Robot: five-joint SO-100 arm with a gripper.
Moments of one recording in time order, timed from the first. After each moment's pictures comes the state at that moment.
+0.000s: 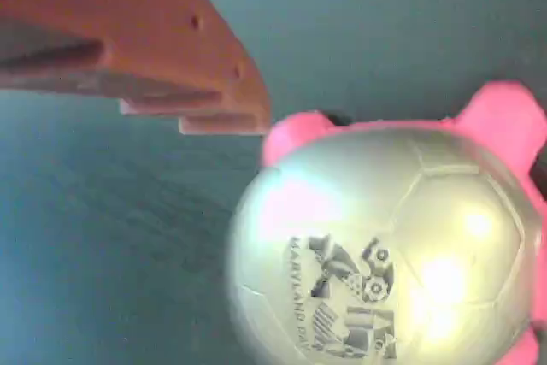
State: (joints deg) arm 36.2 62.1 59.1 89.0 -53.3
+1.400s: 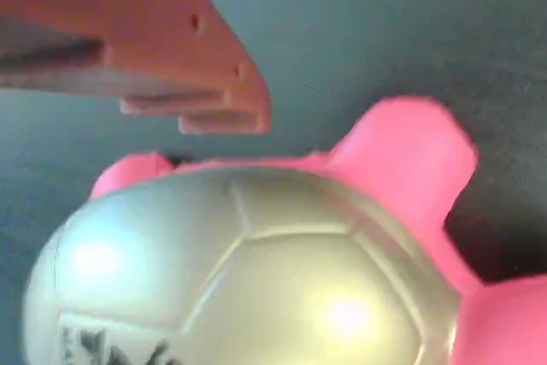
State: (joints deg) arm 35.2 53.3 62.0 83.9 -50.2
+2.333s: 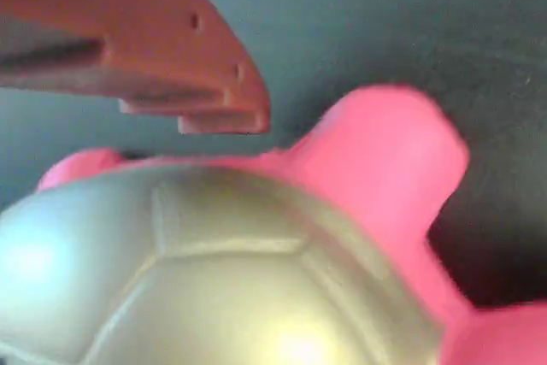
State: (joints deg) arm 35.4 52.8 65.7 78.4 -50.7
